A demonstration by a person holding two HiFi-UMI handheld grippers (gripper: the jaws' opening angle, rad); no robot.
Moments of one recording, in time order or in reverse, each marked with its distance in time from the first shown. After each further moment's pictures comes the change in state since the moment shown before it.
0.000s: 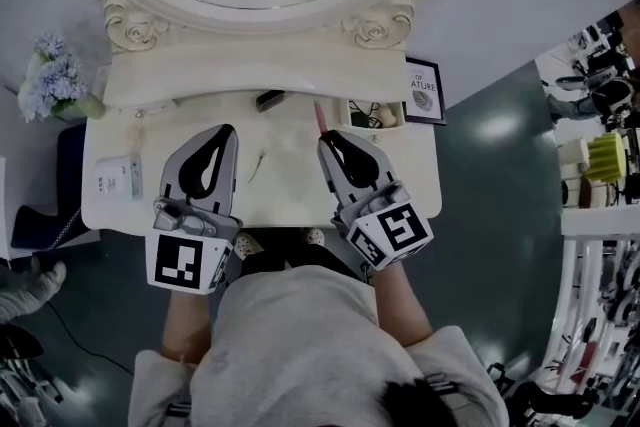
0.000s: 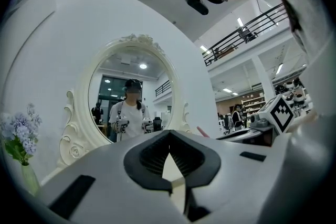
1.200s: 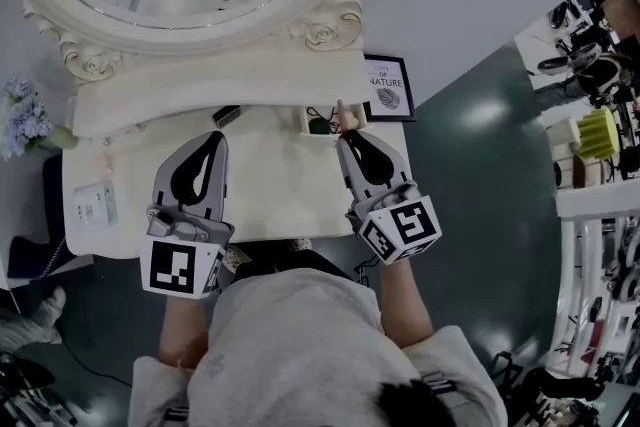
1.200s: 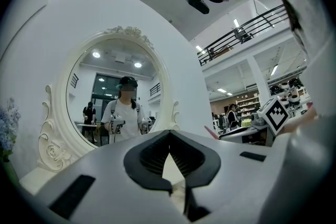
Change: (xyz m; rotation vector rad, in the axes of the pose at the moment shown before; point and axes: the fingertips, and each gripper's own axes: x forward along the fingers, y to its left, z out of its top) left arm 0.053 -0.054 -0.002 0.005 -0.002 -0.060; right arm -0.062 -0.108 -0.004 -0.022 0.015 -0.170
